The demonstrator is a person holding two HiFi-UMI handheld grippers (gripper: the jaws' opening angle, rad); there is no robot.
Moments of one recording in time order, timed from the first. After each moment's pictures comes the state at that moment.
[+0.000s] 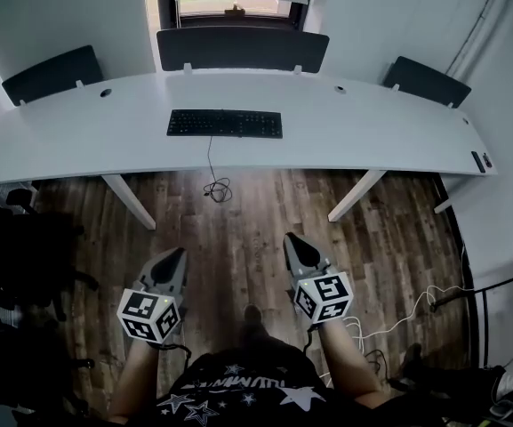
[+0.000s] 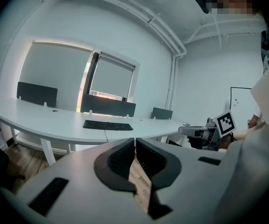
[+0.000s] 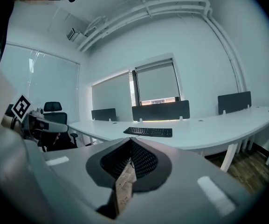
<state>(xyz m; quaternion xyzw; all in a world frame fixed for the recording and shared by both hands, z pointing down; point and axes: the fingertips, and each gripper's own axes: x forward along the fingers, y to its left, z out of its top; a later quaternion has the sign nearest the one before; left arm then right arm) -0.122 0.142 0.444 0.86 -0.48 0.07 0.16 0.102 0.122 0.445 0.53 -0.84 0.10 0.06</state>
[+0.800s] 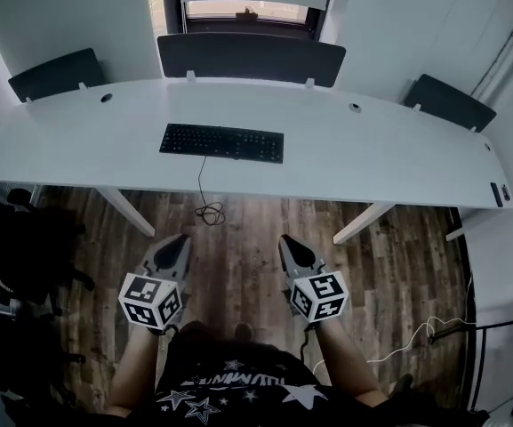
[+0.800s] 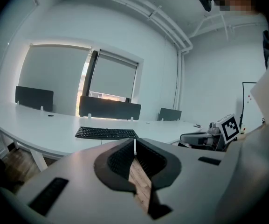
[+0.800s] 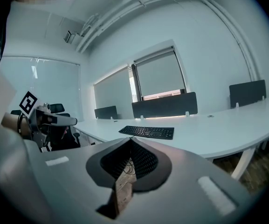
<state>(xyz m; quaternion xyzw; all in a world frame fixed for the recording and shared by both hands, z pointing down) -0.058 0.013 0.435 0.84 -0.52 0.07 0.15 0.147 -0.001 0.465 0.47 -0.87 0.13 0.07</state>
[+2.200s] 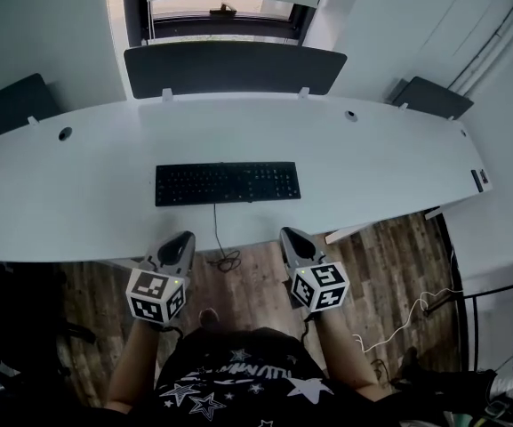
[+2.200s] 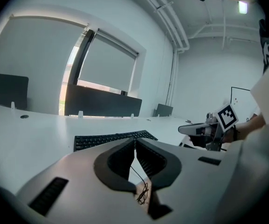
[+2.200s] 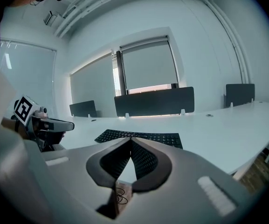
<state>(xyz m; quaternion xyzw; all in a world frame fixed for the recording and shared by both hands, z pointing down) -0.147 -0.206 0.474 0.89 -0.41 0.10 0.16 0.057 -0.186 0.477 0.57 -0.80 0.15 0.10</state>
